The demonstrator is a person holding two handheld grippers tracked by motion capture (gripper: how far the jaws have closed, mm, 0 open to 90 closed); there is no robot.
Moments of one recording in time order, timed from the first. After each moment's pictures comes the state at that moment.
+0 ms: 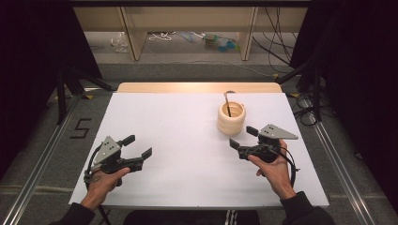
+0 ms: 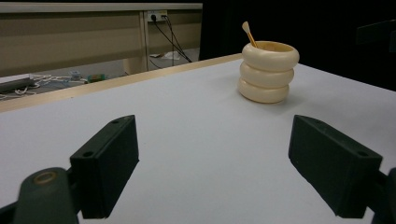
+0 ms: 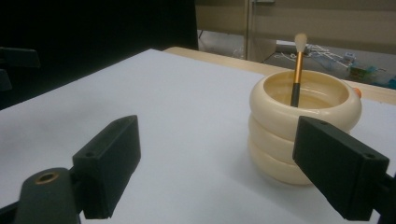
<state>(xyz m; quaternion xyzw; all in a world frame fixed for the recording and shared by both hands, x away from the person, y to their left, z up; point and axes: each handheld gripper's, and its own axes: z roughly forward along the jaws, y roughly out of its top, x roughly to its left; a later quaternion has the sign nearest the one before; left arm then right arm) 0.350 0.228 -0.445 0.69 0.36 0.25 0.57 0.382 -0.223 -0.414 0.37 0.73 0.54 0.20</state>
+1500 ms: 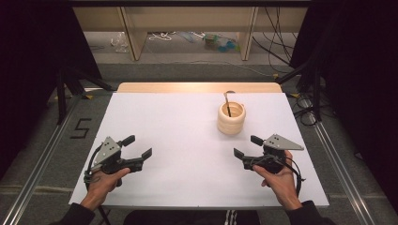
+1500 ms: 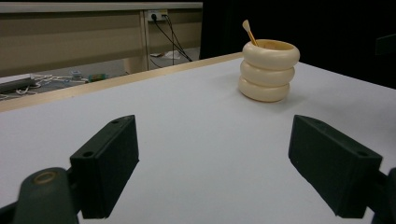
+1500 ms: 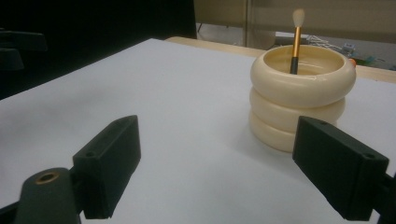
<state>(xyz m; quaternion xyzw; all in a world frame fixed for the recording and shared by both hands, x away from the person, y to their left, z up) 0.350 0.227 -0.446 0.69 0.37 0.25 0.57 0.358 -0.235 -0.425 0.38 0.73 0.53 0.19</state>
